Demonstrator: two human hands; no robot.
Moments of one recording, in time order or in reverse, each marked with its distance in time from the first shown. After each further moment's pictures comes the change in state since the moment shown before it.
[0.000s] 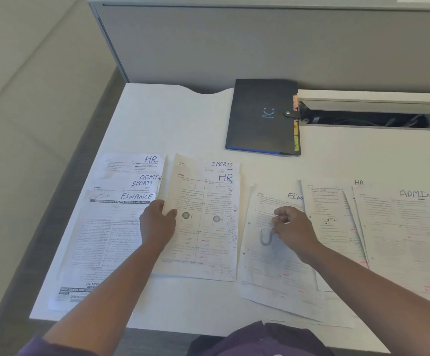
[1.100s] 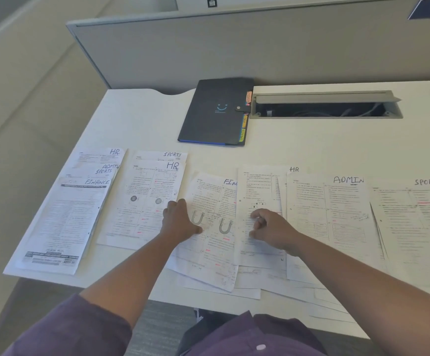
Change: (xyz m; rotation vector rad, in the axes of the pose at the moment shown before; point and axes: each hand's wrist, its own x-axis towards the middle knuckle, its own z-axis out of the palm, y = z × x) left_hand -0.159 0.099 0.150 0.531 -0.229 0.139; right_hand 0.009 0.084 -0.166 -0.215 -0.500 -0.113
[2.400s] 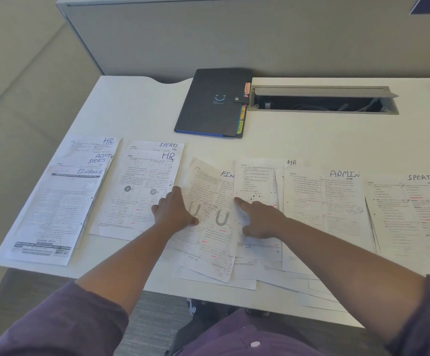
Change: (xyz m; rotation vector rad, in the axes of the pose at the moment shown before) left_hand 0.004 -0.001 -0.003 0.097 0.037 -0.005; right_hand 0.018 -0.025 0.008 -0.790 -0.142 -0.003
